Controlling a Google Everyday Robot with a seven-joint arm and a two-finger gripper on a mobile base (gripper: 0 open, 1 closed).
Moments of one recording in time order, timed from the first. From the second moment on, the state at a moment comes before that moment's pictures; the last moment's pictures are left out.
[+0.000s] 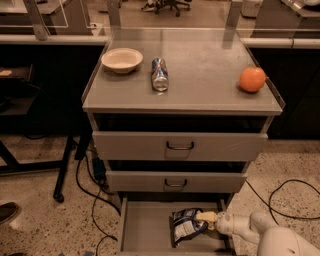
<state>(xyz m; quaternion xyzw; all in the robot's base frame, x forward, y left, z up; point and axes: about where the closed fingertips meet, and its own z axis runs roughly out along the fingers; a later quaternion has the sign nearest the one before) 0.523 -0.186 0.252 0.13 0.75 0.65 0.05</state>
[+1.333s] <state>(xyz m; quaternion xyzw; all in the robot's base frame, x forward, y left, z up) 0.516 -0.151 0.201 0.13 0.78 0.61 0.03</state>
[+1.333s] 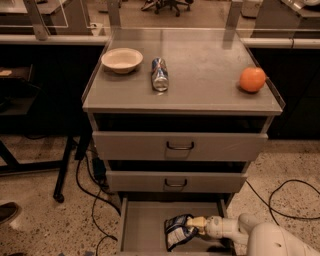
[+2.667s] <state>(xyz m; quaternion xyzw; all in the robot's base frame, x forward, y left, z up) 0.522 -0.150 0.167 0.14 0.79 0.59 0.02</state>
